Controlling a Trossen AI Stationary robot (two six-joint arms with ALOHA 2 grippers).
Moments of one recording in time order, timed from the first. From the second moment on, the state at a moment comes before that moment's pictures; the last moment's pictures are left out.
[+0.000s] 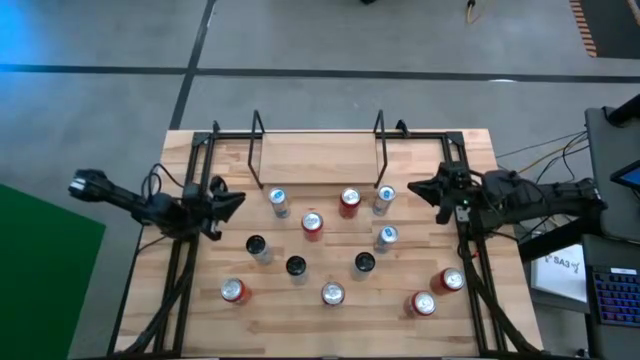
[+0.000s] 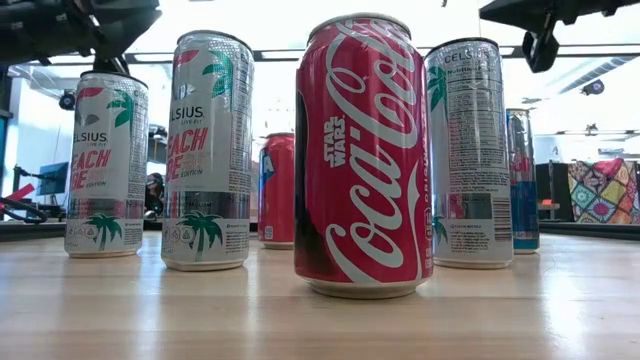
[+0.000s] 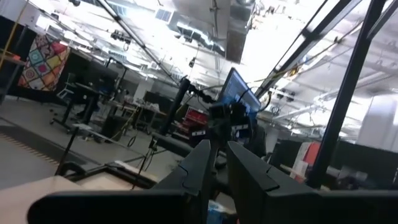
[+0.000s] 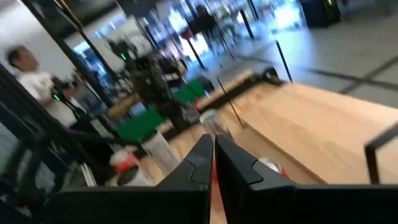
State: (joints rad) left arm -0.33 0.42 0.05 0.82 -0.53 -0.18; right arm 0.08 0.57 0.58 -0.20 0.29 0.53
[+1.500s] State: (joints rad) left arm -0.33 0.68 0.53 0.18 -0.51 0.08; right arm 0.08 1.14 1.11 -0.96 0.18 0.51
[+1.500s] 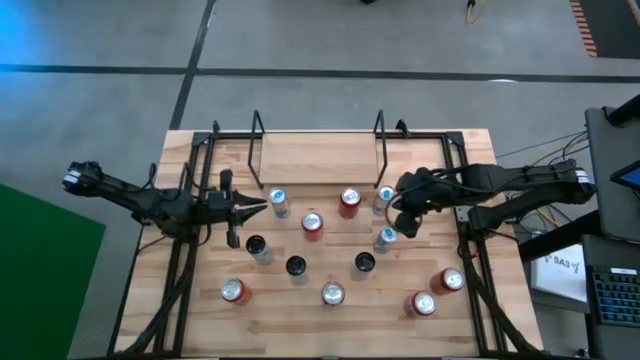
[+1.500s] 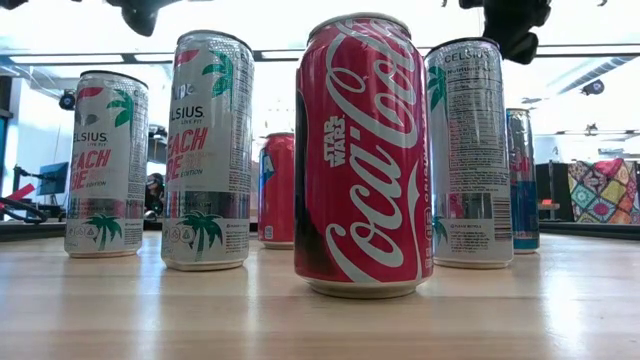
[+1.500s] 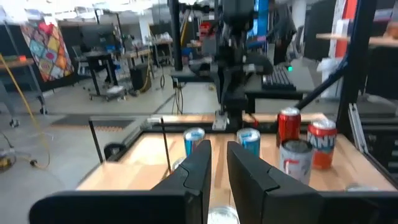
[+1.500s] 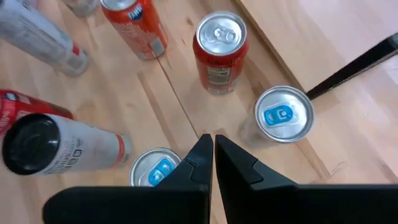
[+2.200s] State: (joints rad) left arm -0.33 0.69 0.52 0.28 -0.51 0.14; right arm 0.17 1.32 1.17 -0.96 0.10 0.22
